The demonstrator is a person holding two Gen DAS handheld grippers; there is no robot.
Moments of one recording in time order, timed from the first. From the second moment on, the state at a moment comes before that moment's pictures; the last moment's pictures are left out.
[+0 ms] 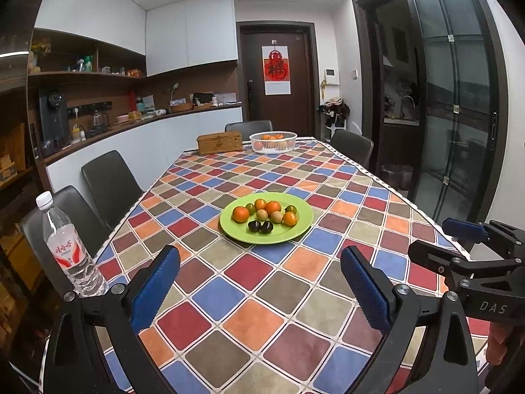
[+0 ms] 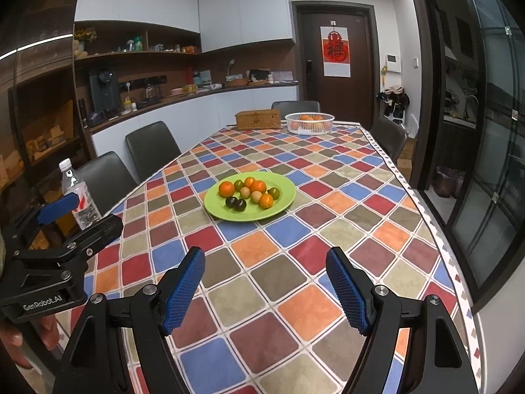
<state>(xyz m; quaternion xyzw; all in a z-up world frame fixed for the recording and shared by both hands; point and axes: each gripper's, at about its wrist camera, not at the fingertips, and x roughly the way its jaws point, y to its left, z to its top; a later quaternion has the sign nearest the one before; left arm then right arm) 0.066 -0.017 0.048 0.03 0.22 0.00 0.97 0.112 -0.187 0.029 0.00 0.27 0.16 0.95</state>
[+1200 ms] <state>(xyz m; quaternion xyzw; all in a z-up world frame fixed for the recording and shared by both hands) 0.048 -0.018 0.055 0.01 0.21 -0.02 0.98 0.096 -0.190 0.036 0.00 0.26 0.16 0.95</state>
